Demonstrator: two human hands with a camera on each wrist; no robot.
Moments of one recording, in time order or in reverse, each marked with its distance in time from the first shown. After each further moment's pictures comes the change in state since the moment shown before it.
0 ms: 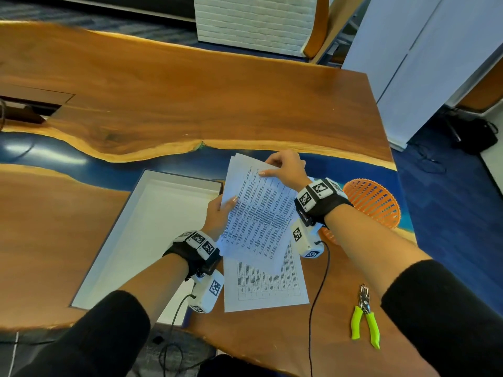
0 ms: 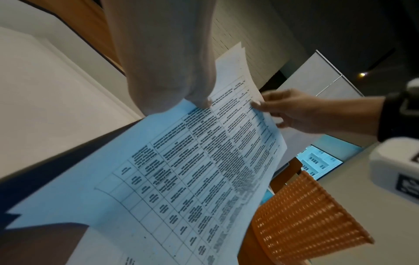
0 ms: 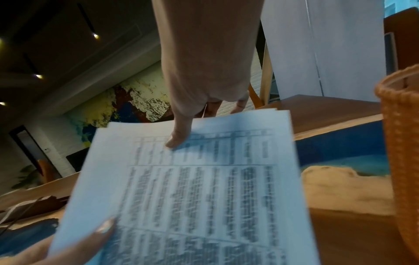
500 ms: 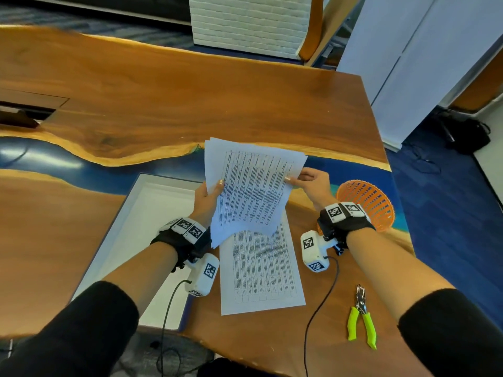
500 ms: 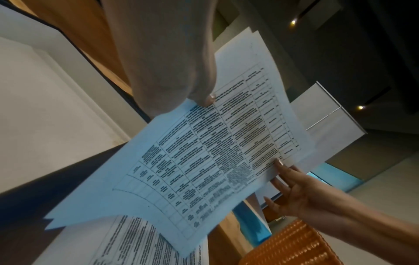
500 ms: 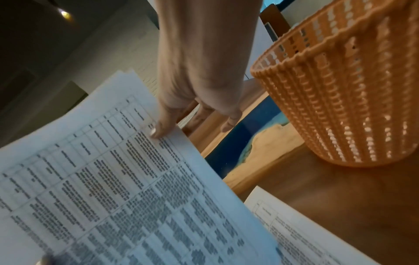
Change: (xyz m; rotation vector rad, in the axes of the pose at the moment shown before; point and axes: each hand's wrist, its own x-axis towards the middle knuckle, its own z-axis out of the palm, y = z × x) left_hand 0.024 0.028 -0.008 -0.118 0.112 0.046; right_hand -0.049 0.047 -0.026 0.653 0.218 0.224
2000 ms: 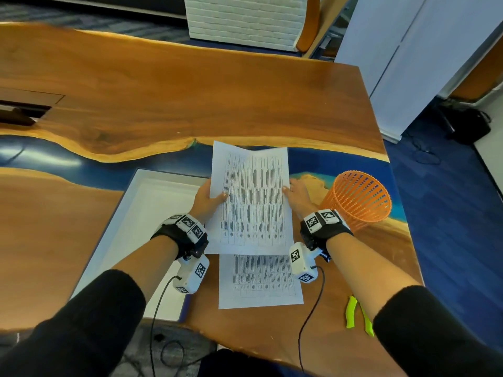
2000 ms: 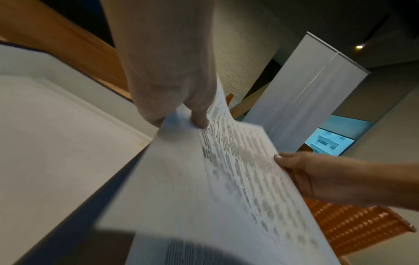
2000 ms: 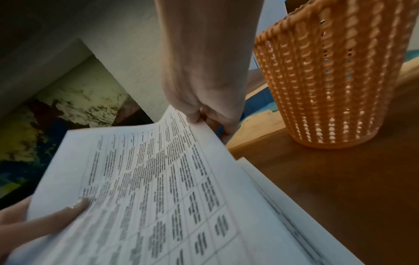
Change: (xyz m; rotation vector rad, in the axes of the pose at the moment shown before) left_hand -0.010 -0.008 -0.011 0.331 -0.189 0.025; right_hand 0.001 0.062 0.030 -0.279 -0.036 0.187
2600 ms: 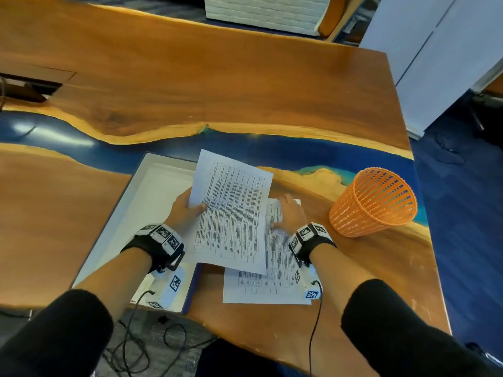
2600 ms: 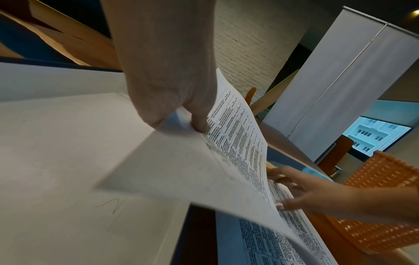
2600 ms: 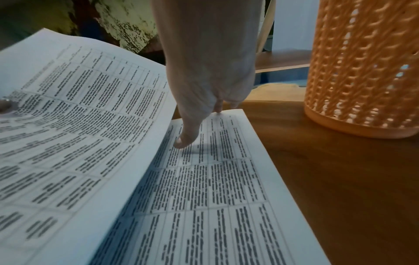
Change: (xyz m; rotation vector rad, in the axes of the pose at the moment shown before) left_hand -0.032 -0.049 -0.053 0.084 0.056 -0.113; right_hand -0.012 0.052 0.047 -0.889 -0.265 -0.163
